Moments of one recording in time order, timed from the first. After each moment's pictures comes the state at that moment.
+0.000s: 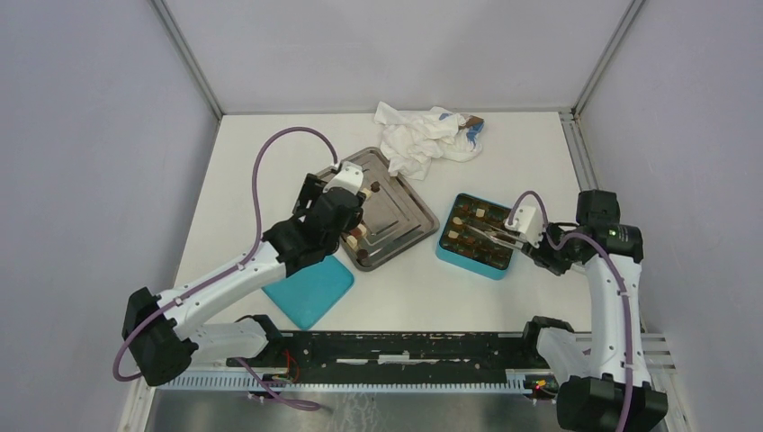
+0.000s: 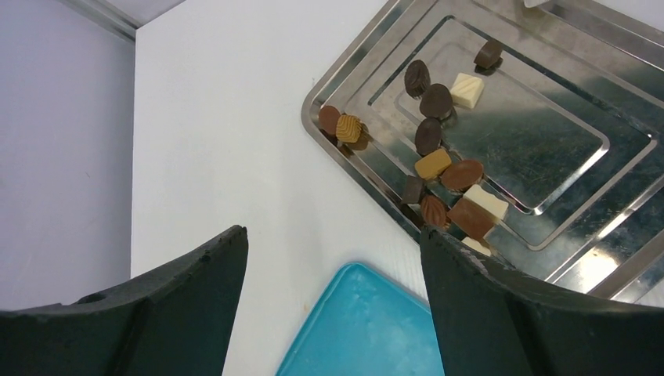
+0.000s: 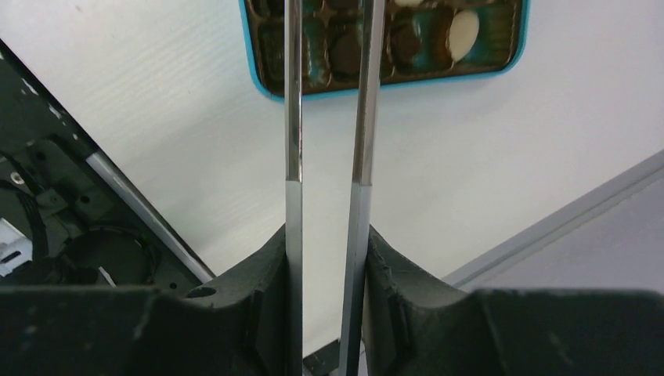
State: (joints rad) left arm -0.84 1.15 0.93 -0.40 -0.80 -0.01; right arm -0.22 0.89 0.94 -1.27 -0.39 -1.26
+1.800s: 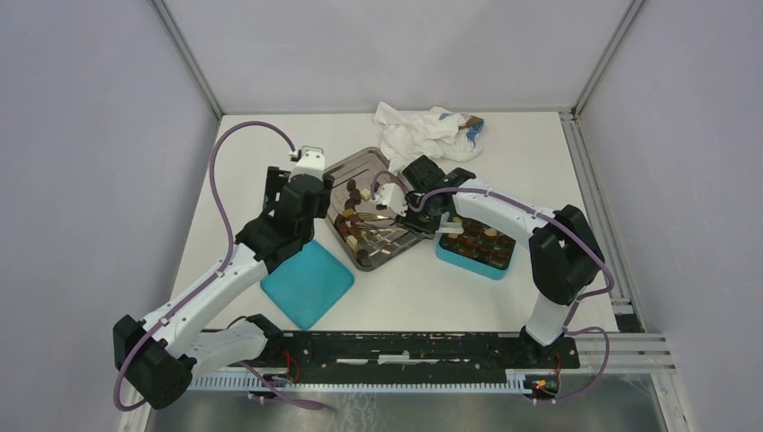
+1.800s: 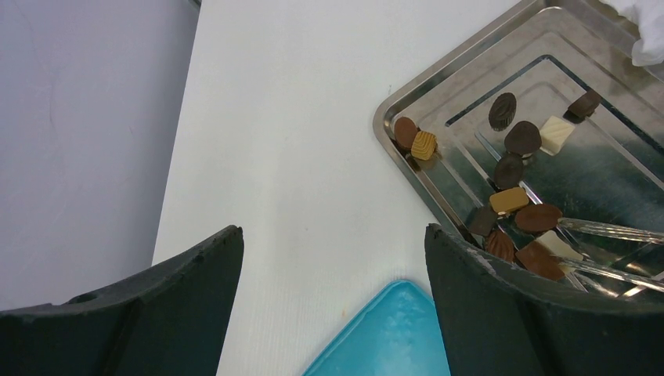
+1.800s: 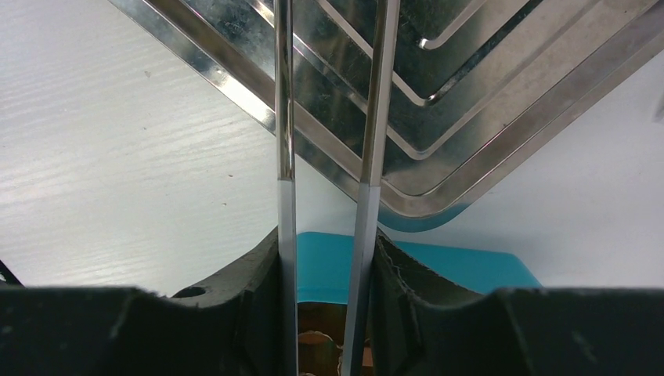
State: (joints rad) left arm -0.63 1.05 0.91 -0.39 -0.77 -0.01; right arm 0.69 1.76 1.33 -0.75 -0.19 -0.60
